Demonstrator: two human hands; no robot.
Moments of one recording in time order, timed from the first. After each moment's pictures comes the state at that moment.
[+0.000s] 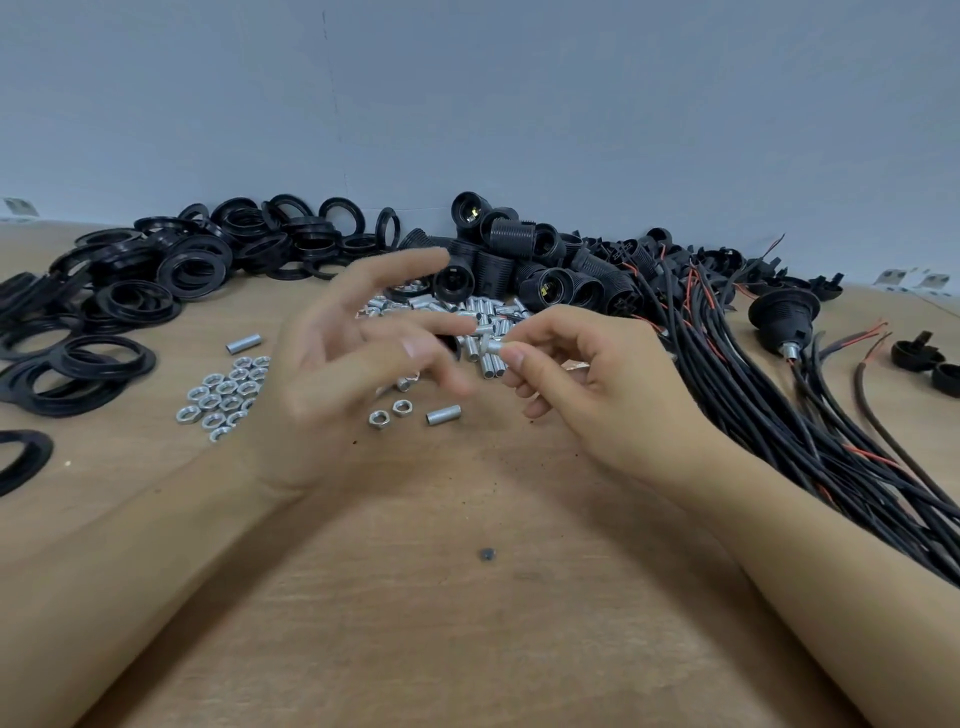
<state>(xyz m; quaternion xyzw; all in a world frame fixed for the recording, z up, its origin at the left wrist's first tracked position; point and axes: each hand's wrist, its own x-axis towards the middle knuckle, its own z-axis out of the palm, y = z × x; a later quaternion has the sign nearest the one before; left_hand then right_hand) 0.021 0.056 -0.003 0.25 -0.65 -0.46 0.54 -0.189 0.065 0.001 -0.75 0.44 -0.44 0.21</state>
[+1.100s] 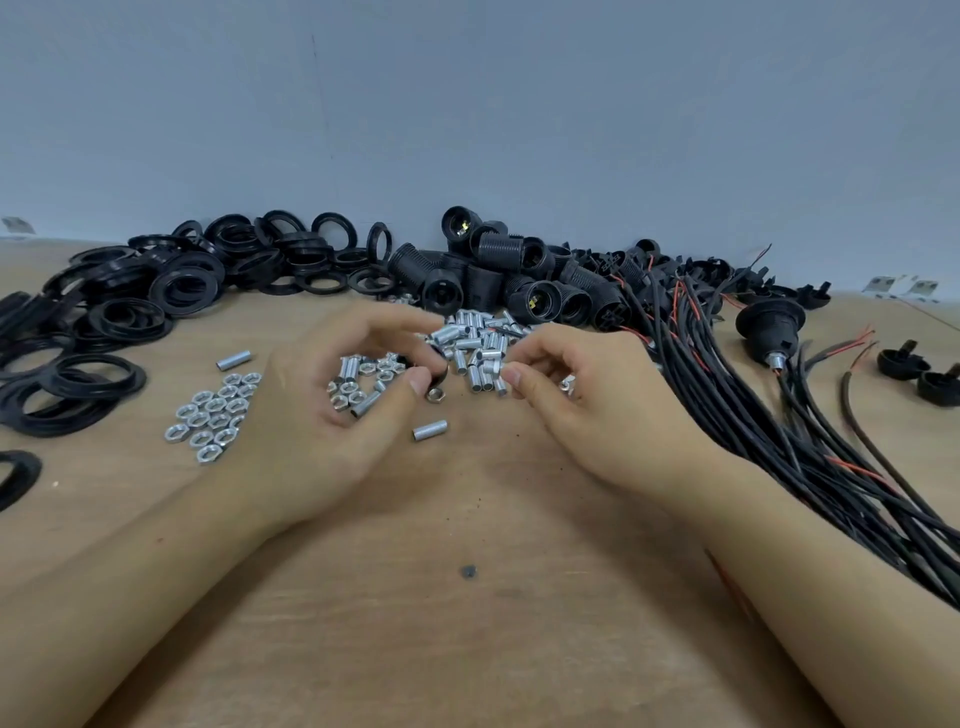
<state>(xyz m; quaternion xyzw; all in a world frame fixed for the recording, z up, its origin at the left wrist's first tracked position) 0.023 0.061 -0.003 0.32 -0.79 -0.17 0.50 -0.199 0.063 0.007 -0.78 0.50 -0.36 0.12</state>
